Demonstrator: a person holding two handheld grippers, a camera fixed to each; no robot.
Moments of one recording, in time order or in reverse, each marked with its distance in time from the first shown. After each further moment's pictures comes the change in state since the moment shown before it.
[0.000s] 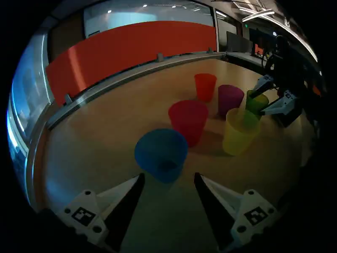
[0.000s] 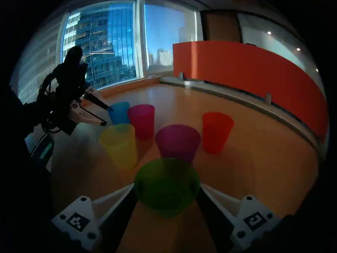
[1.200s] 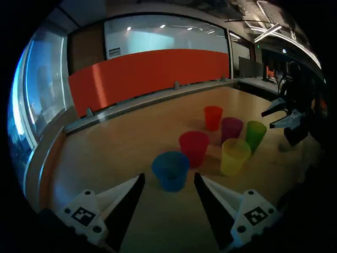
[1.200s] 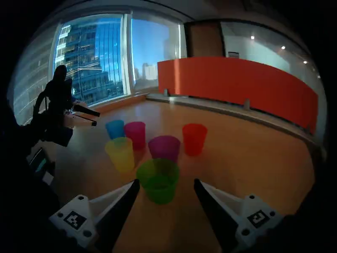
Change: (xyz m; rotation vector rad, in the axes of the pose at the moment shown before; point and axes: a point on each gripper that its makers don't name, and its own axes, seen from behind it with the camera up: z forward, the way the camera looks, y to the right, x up) left arm 0.040 -0.008 -0.059 0.132 0.216 -0.086; right arm 0.018 0.008 -0.072 -0.119 0.148 0.066
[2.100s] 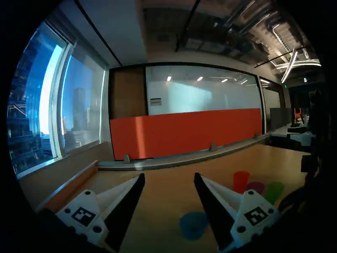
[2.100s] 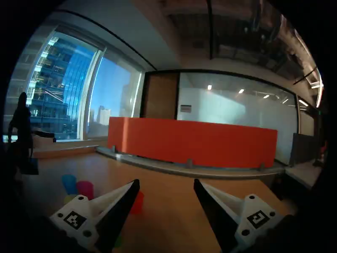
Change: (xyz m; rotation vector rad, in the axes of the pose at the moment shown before) left arm 0.113 -0.049 -0.054 0.321 0.455 -0.121; right arm 0.140 0.103 -0.060 -0.461 0.441 -0.049
